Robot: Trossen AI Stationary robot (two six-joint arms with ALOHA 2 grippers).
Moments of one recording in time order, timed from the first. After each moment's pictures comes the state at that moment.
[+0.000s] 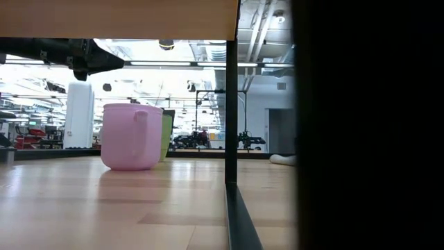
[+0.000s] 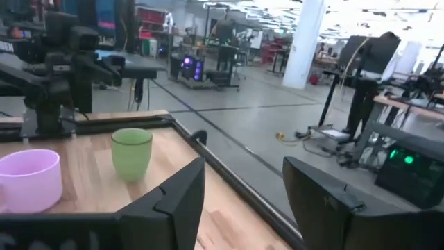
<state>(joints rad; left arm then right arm) 0.75 0.14 0.17 -0.03 0.22 -0.03 -0.01 0.32 0.41 -0.11 0.56 -0.18</state>
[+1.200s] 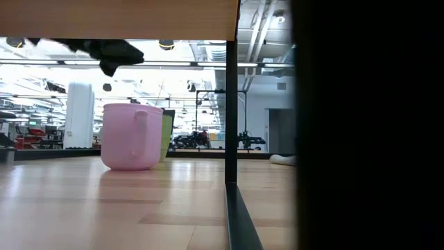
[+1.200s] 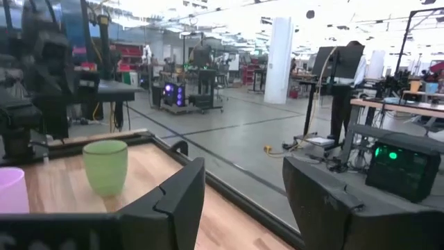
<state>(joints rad) 0.56 0.62 0.46 -0.12 0.35 -0.06 -0.19 0.02 0.16 -0.05 0.45 -0.16</state>
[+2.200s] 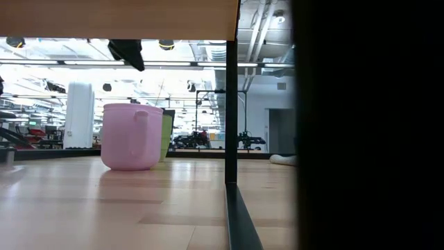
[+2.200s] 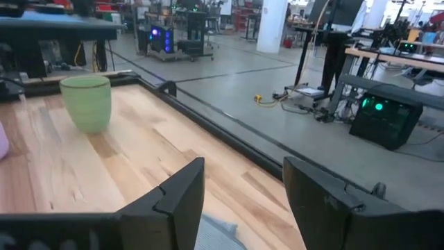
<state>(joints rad) 0.01 1.17 1.00 -0.81 -0.08 -0.26 -0.19 0.02 0.16 -0.29 0.50 -0.06</state>
